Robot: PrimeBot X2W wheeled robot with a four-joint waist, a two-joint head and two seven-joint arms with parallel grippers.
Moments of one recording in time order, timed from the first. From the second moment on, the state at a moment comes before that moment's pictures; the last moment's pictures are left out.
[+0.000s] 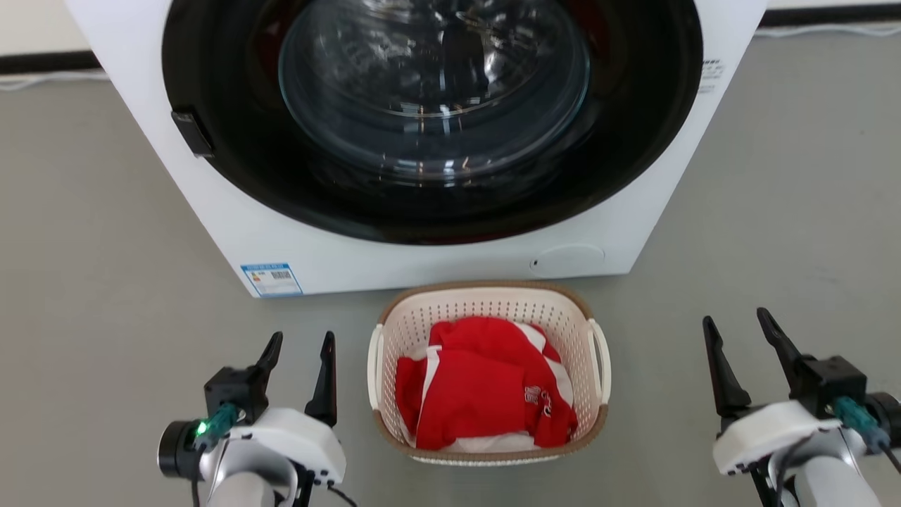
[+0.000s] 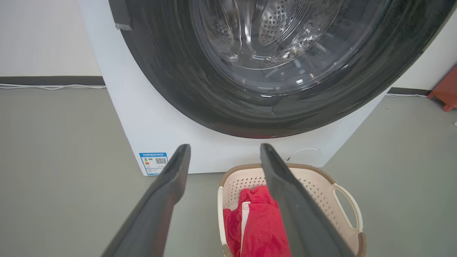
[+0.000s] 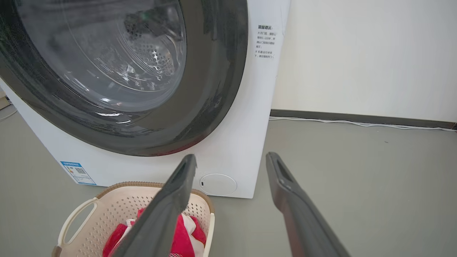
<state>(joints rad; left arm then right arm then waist) -0.19 0.04 -0.10 0.44 -0.20 -0.02 -0.25 -0.16 -0.15 -0.06 0.41 0.04 0.12 -0.25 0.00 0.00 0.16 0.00</state>
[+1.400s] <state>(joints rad) -0.91 0.03 -0.36 1.20 -0.44 0.00 -0.17 -0.82 -0.14 0.31 1.11 0.22 0.12 -0.21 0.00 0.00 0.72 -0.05</state>
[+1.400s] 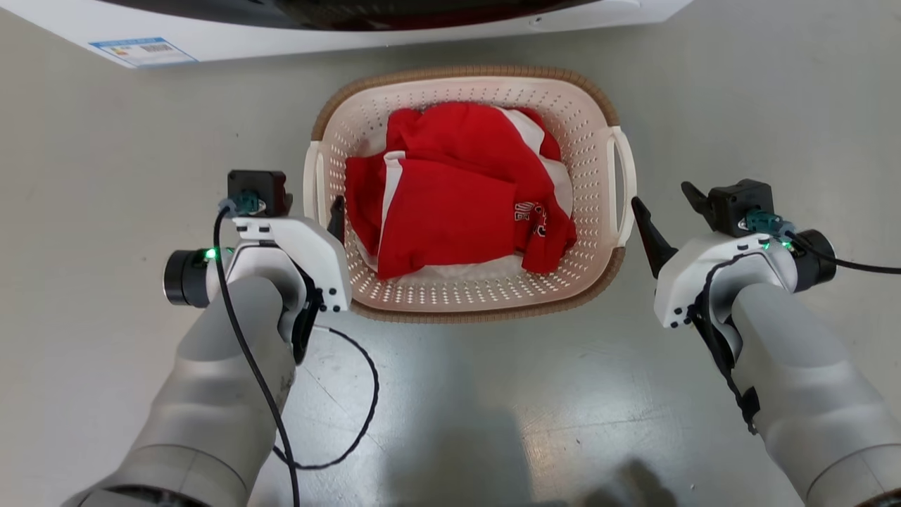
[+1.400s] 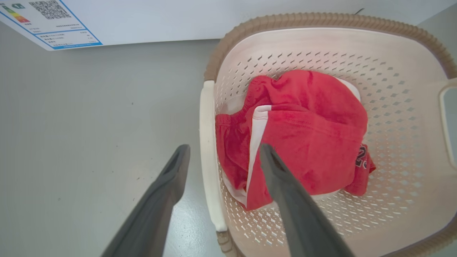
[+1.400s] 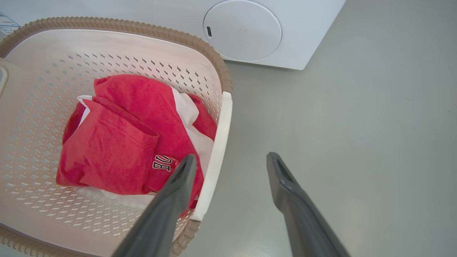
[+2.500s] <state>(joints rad) -1.11 0.03 -0.46 1.29 -0.43 -0.02 0.00 -1.04 -0.11 0.46 1.22 0.44 0.12 -0.06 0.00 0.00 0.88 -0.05</state>
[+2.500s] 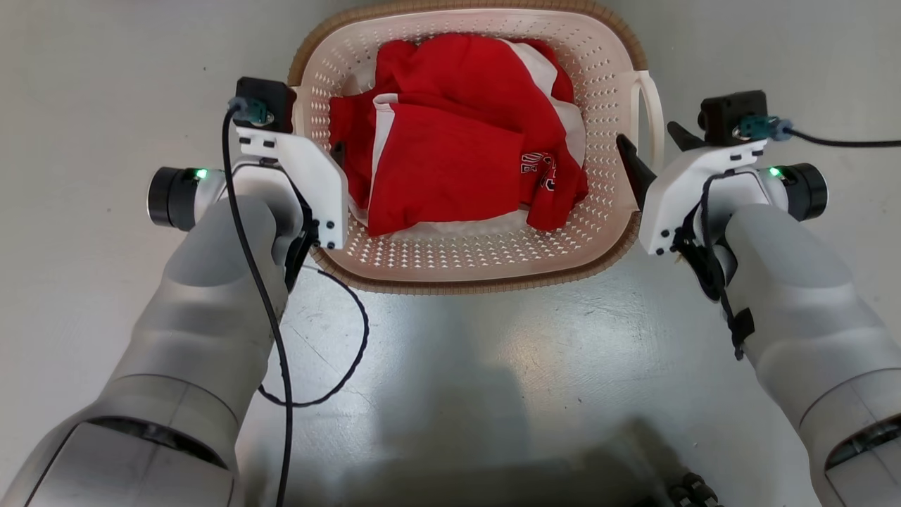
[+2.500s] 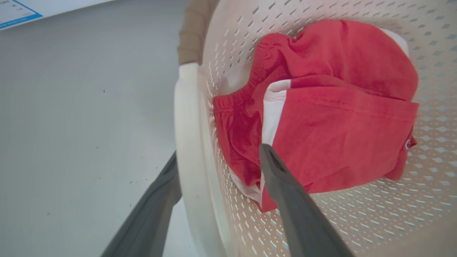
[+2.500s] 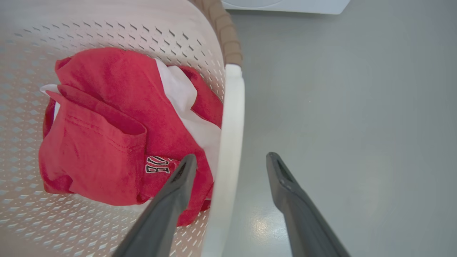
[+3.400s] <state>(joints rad) -1.14 0.04 -0.50 1.30 -0.43 -0.02 0.05 -1.07 -0.10 0.53 1.27 0.55 0.13 -0.03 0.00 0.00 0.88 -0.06</state>
